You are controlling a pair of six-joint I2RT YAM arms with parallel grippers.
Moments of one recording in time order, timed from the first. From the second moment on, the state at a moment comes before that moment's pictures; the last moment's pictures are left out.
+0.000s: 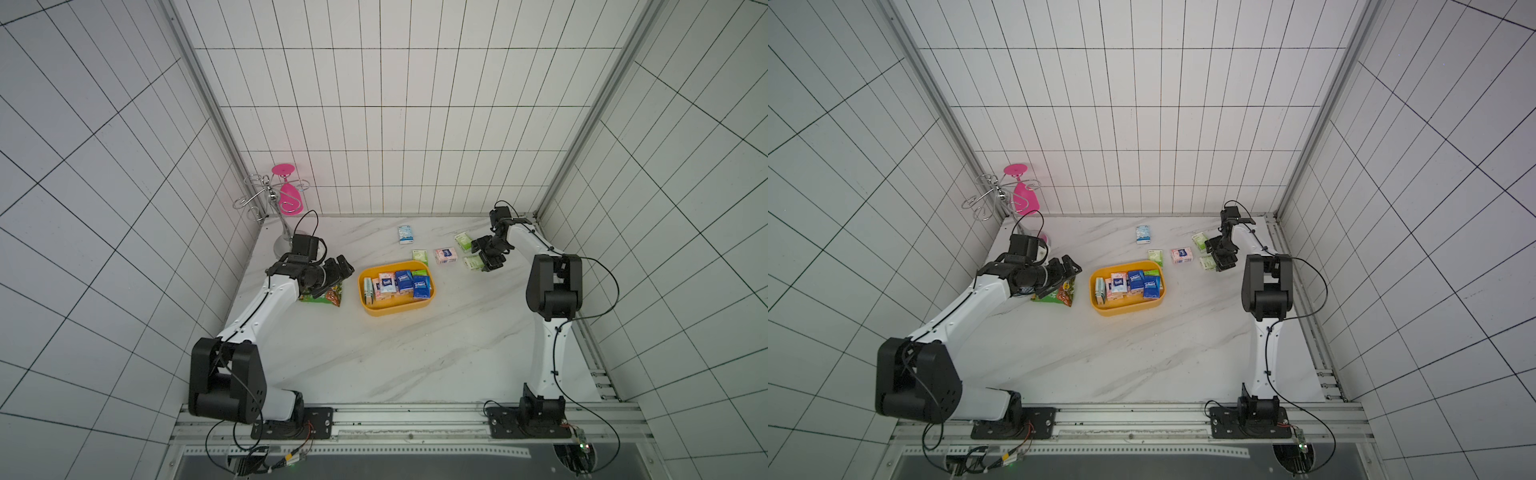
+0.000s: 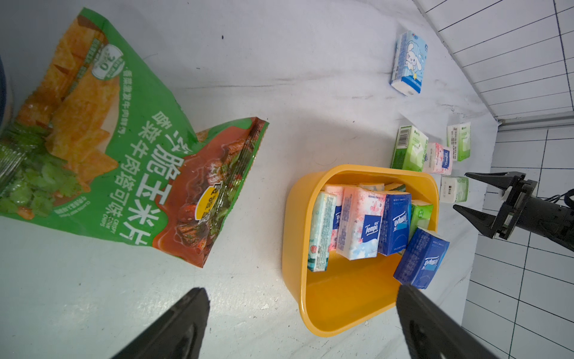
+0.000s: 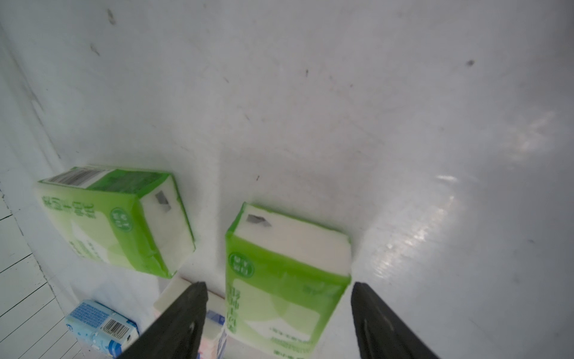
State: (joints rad) left arm -0.12 1.42 1.06 -0.60 0.34 -0.64; right arm 0.13 2.24 1.85 -0.89 -0.15 1.19
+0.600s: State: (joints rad) left arm -0.10 1.42 1.06 -0.60 0.35 -0.63; right arm 0.14 2.28 1.87 -0.88 -0.16 1.25
